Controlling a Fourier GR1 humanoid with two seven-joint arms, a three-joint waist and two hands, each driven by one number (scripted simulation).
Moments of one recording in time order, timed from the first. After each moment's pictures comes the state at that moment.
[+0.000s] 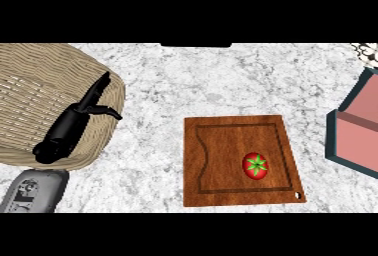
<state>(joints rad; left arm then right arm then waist) -0.23 0.27 -0.05 -1.52 -0.10 -0.15 -0.10 -0.27 -0.93 -0.14 -1.51 0.34 0.34 -0.14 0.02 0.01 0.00</state>
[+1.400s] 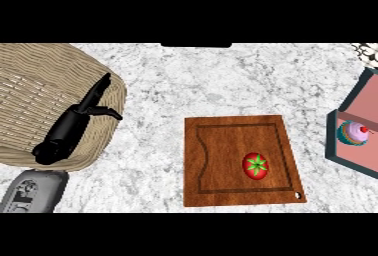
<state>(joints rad) -0.23 0.30 -0.07 -1.52 -0.07 -0.13 -0.11 -0.67 -0.85 -0.29 -0.59 0.03 0.65 -0.46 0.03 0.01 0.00</state>
